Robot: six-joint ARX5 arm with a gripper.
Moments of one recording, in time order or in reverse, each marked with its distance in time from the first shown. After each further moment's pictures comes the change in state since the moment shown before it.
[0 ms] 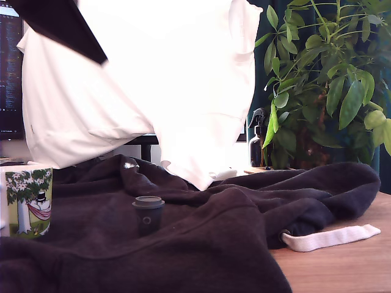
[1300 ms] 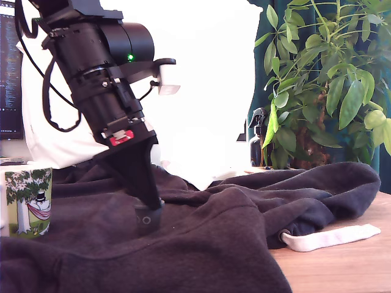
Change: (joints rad) arm -0.128 0.470 0.028 0.191 -0.145 -0.015
